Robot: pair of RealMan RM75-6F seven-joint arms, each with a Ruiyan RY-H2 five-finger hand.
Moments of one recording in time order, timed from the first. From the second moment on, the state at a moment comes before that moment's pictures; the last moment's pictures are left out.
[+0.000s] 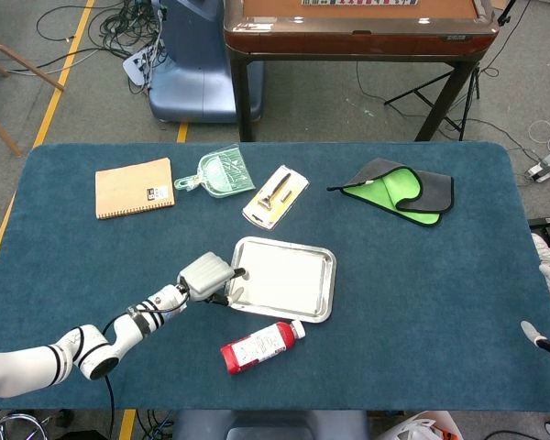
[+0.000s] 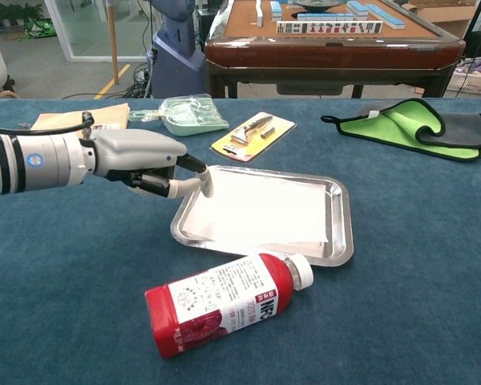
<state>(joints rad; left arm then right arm) -0.96 -1.48 -0.04 -1.35 1.43 0.76 -0.01 -0.04 -1.05 0.10 -1.63 -1.46 1.61 -0.06</state>
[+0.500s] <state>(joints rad) -0.76 -1.37 -0.09 -1.45 1.31 1.04 0.04 -0.01 -1.02 0.10 -1.64 -1.48 1.58 -0.07</state>
